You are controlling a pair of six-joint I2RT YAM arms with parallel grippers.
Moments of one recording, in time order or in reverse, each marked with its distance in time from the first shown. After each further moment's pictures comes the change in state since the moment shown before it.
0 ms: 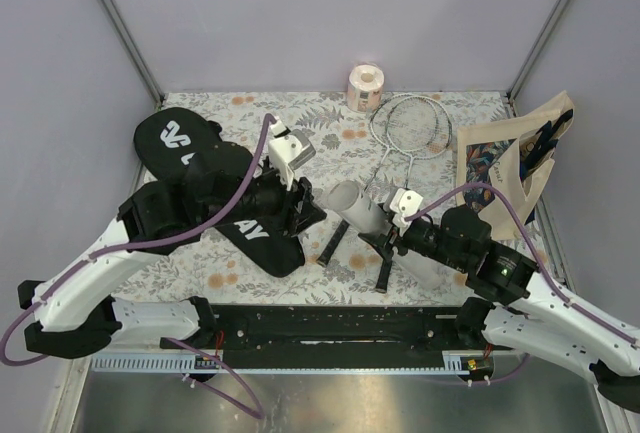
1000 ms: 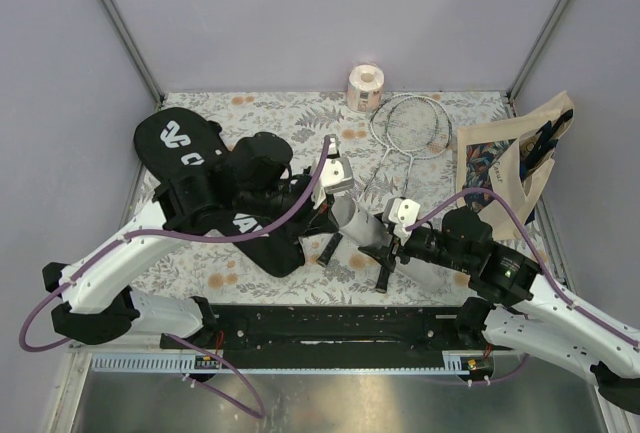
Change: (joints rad) left arm 0.011 0.161 0.102 -0.117 0.330 0.333; right arm 0.000 -0.023 0.000 -0.057 -0.130 -0.026
